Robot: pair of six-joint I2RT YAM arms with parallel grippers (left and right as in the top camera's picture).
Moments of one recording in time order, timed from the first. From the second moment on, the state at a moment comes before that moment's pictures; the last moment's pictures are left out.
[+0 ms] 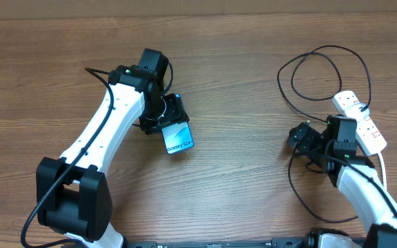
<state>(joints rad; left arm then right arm) -0.30 1.79 1.44 -1.11 0.25 -0.60 -0.12 1.32 0.54 -0.27 -0.10 0.51</state>
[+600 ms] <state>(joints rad) -0.30 1.79 1.44 -1.10 0.26 -0.60 -0.12 1.42 0.69 -0.39 0.00 0.51</state>
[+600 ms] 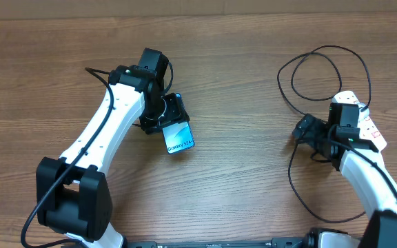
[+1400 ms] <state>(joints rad) -0.30 1.79 1.44 -1.09 0.28 -0.60 -0.12 1.63 0.76 -0.28 0.06 0.47</state>
